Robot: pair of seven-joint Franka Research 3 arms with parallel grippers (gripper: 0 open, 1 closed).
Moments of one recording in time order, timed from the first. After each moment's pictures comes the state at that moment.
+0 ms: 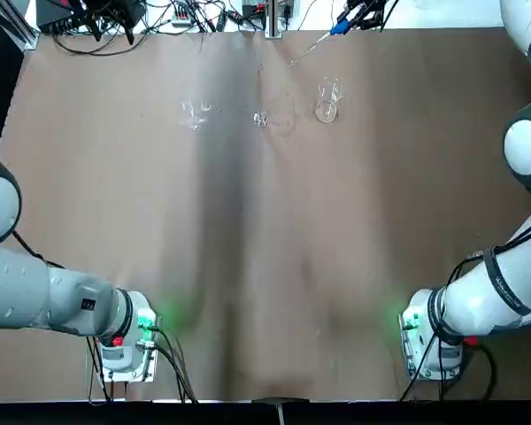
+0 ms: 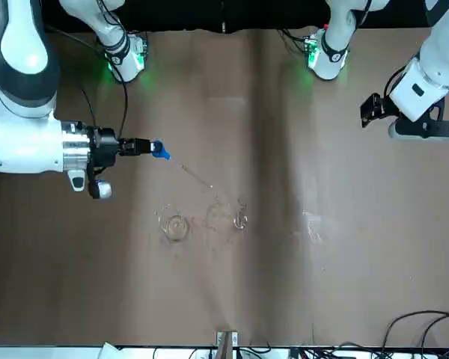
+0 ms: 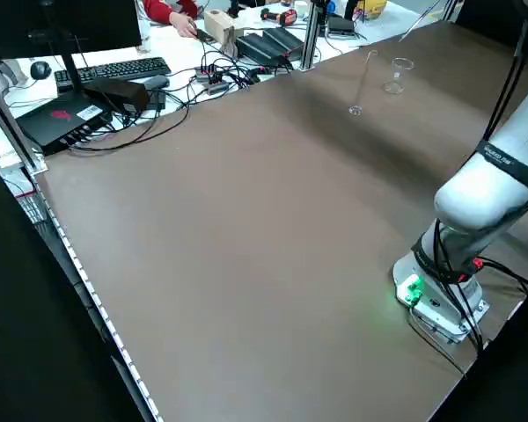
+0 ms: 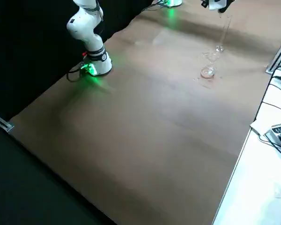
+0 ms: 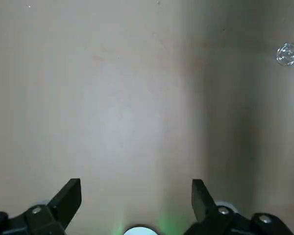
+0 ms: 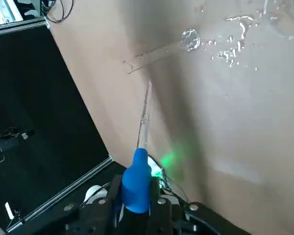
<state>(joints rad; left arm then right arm) -0.16 -0.04 -0.03 -1.65 0.03 1.53 -0.11 0.18 0.28 0.02 -1.53 0.95 1.62 0.24</state>
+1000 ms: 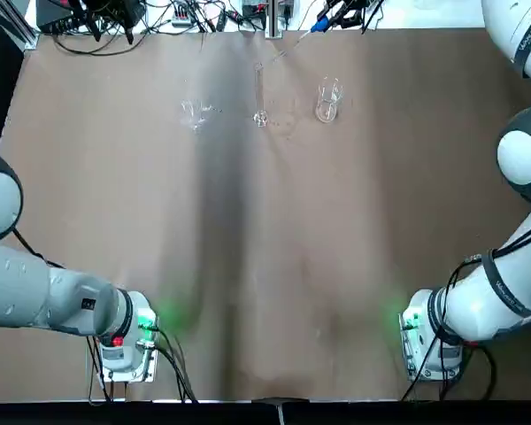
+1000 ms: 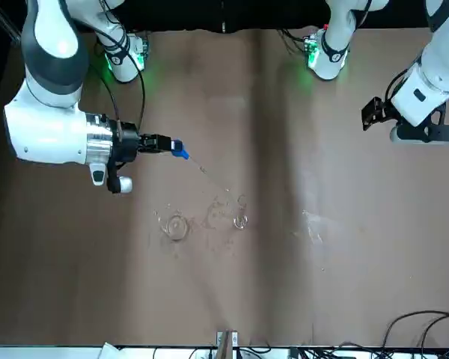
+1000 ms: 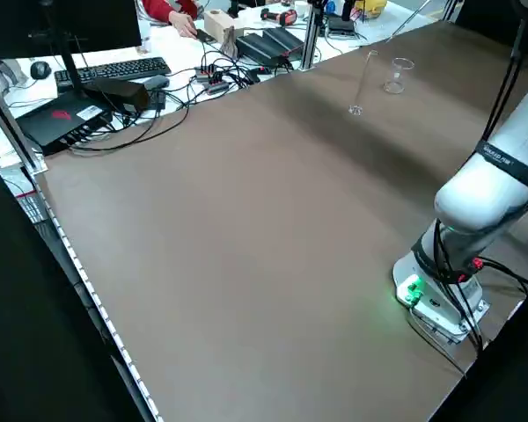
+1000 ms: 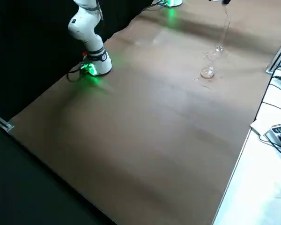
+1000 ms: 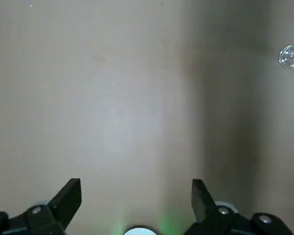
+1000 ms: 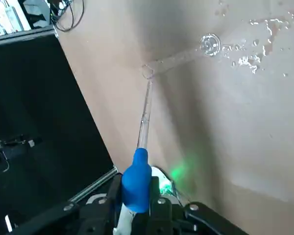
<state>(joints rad) -0.15 -0.03 -0.03 -1.64 0.03 1.53 -0.11 0.29 0.28 0.02 -1.52 0.95 1.76 0.29</state>
